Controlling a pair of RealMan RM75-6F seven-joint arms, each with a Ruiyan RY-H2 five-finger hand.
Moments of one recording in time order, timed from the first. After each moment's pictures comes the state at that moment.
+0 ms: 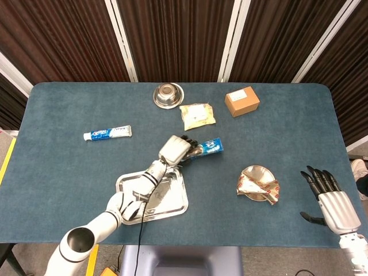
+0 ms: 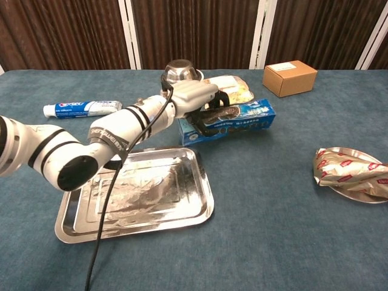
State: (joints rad) left arm -1.19 -2.15 -0.28 -0.40 1.50 0.78 -0.21; right arm 0.10 -1.08 -0.03 -1.55 -1.64 1.45 0.09
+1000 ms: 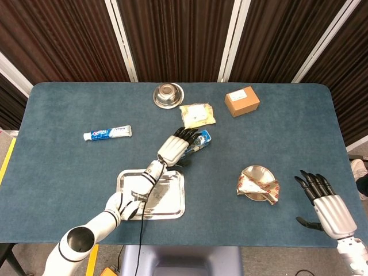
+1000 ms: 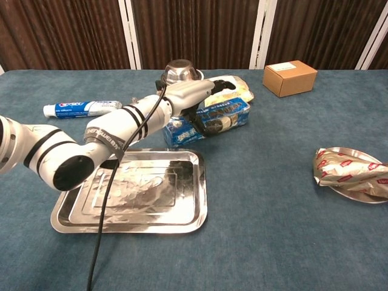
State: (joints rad) left arm -1.18 -2.12 -0.23 -0.44 1.45 0.81 -0.35; right arm 0.09 -1.08 -0.06 -1.56 -1.69 1.47 0.10
